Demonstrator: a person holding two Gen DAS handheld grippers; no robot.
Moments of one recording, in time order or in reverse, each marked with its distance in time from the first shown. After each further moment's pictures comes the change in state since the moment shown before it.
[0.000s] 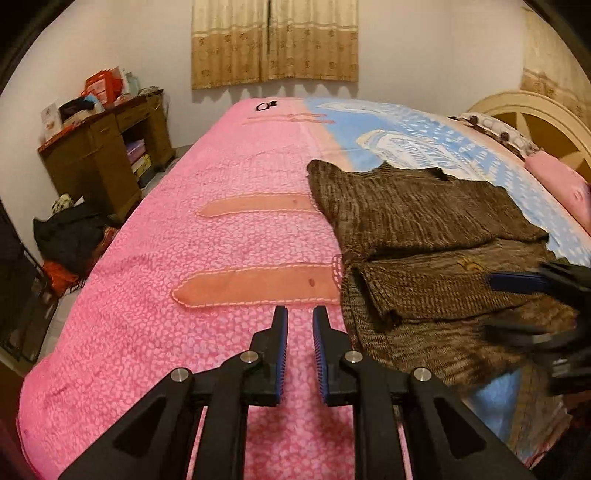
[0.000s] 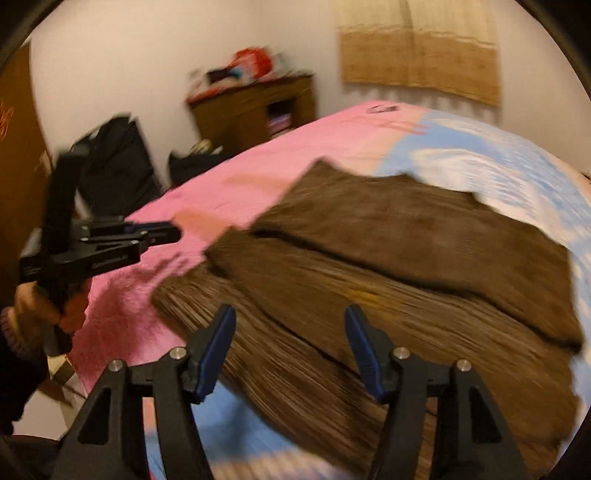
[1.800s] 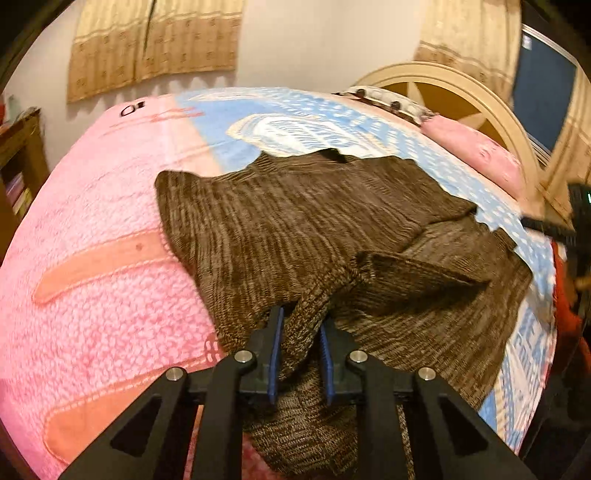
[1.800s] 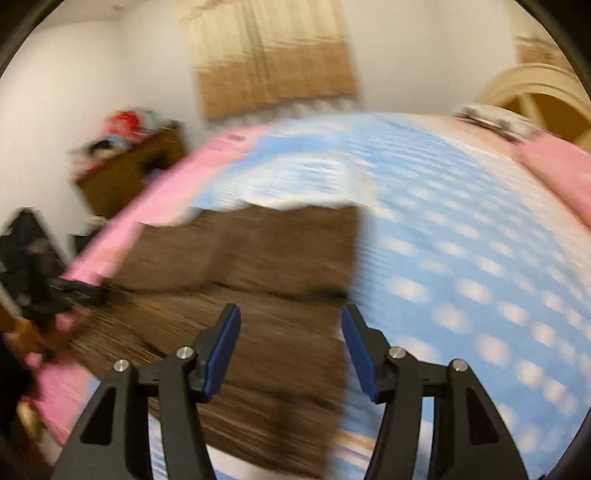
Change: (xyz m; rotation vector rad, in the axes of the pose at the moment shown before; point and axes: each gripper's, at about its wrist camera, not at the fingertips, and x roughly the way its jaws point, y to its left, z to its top) left arm 0.087 -0.048 0.051 0.198 0.055 -0.442; right arm -0.165 -0.176 -0.093 0.396 -0.114 -0.433
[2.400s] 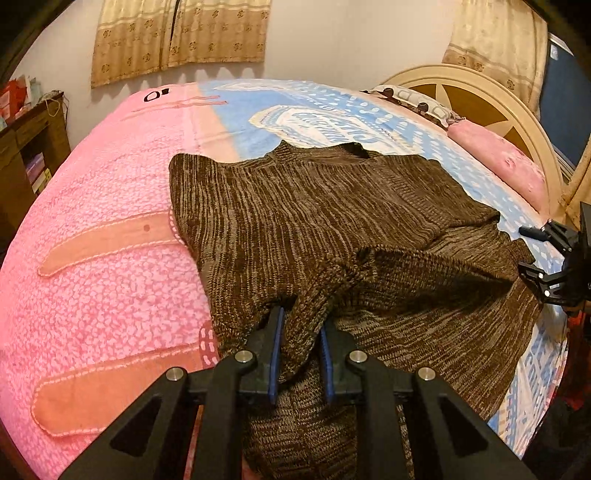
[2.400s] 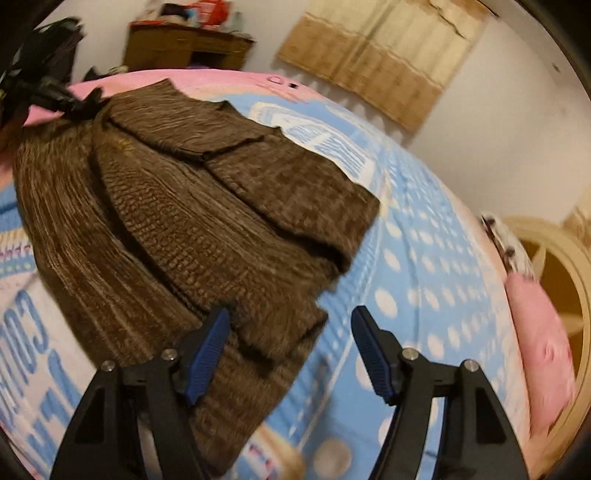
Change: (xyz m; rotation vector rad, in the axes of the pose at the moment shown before) left arm 0.011 -0.005 -0.001 -0.074 0.016 0.075; right arm 0.050 0.040 -0.042 -0.678 0.054 -0.139
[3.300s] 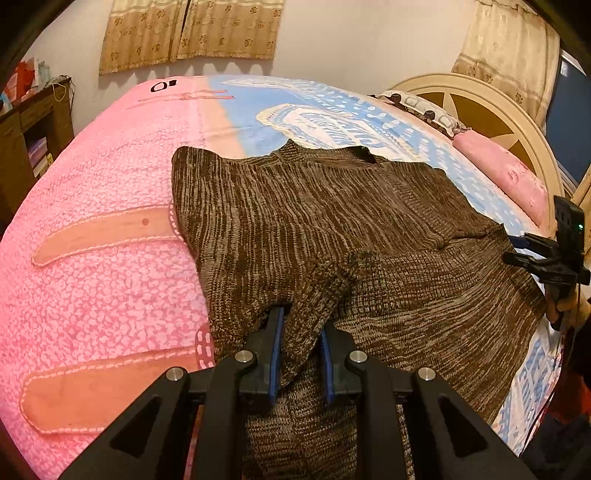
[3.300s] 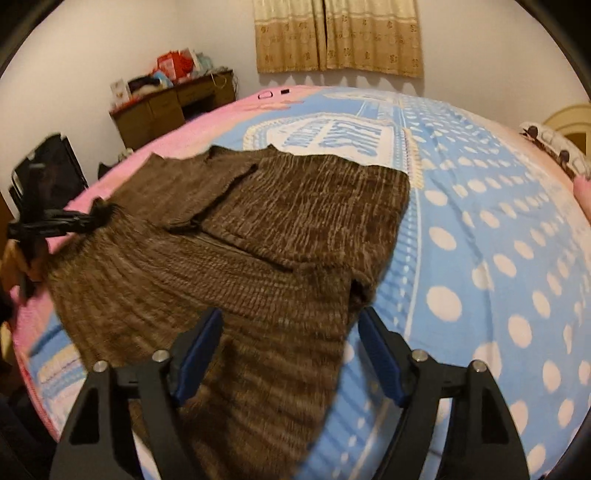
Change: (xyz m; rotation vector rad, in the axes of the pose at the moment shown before) left arm 0.002 0.004 0.002 -0.045 0.001 -0.010; right arm 0.038 -0.059 0.012 0.405 -0.017 0.337
